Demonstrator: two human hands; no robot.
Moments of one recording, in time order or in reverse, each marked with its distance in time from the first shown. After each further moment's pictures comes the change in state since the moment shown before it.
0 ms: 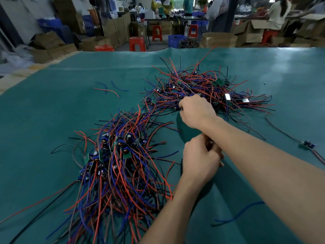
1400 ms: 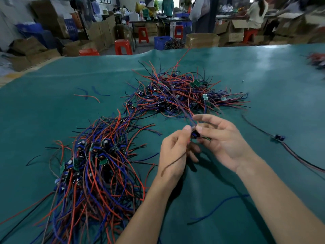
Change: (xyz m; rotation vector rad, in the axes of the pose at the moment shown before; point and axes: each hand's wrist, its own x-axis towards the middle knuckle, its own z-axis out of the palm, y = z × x) left_hand 0.003 0.004 0.000 -0.503 -0.026 -0.069; right_hand -0.130 0.066 -0.011 1.884 0.011 0.262
